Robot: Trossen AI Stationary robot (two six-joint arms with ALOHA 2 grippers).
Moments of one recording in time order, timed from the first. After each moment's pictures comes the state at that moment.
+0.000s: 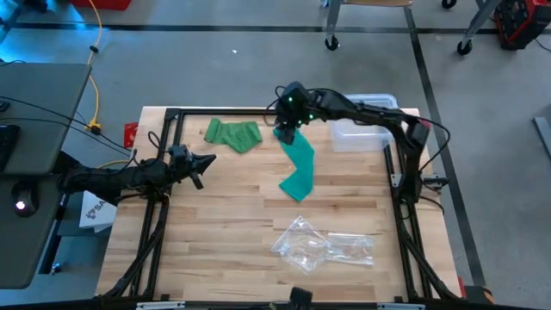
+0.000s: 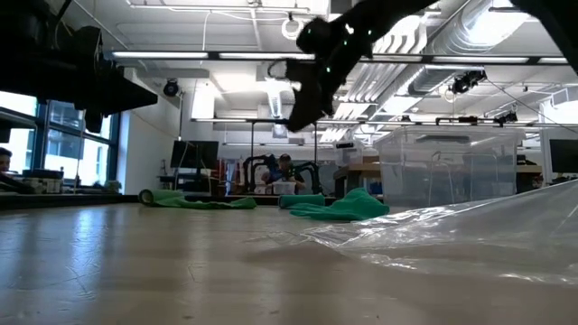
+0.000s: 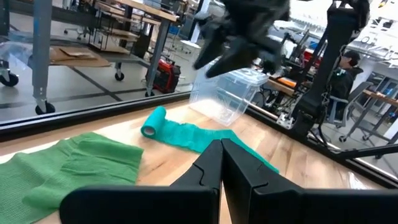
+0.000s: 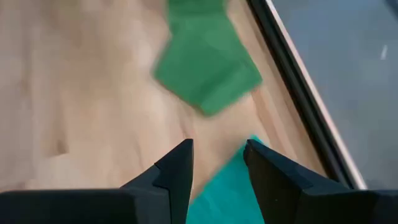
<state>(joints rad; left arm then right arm) -0.02 0.12 0.01 0.08 -0.53 -0.36 -0.48 1.95 1.68 -0.63 -0.12 -0.14</state>
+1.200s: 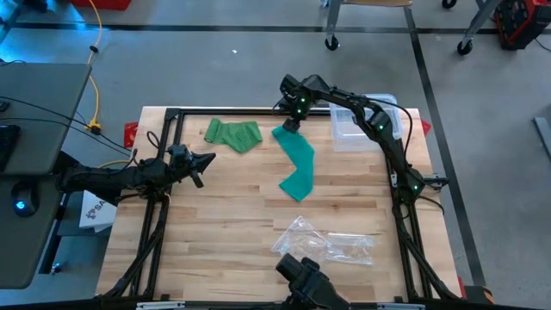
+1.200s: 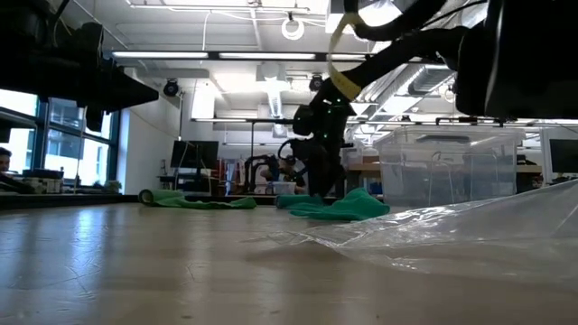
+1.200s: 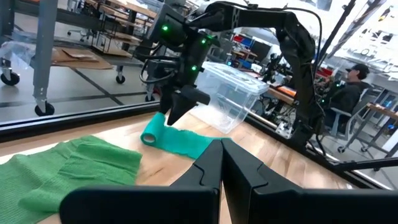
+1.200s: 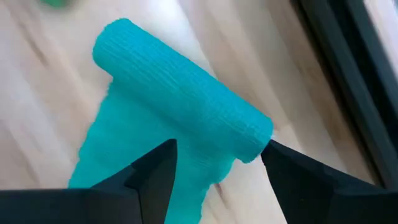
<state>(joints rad) -0.02 0.14 0.01 0.13 -0.55 -0.38 -0.68 2.43 2.11 -1.09 -0.24 -0.19</state>
